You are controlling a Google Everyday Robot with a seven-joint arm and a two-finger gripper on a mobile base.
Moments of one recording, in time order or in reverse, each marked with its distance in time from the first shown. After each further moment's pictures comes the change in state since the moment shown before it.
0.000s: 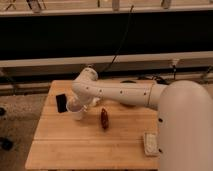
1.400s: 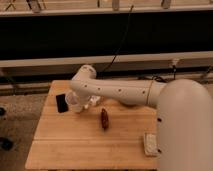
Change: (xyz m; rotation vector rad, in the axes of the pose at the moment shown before) arm 0.014 -0.009 -0.019 -0.001 0.040 -0.012
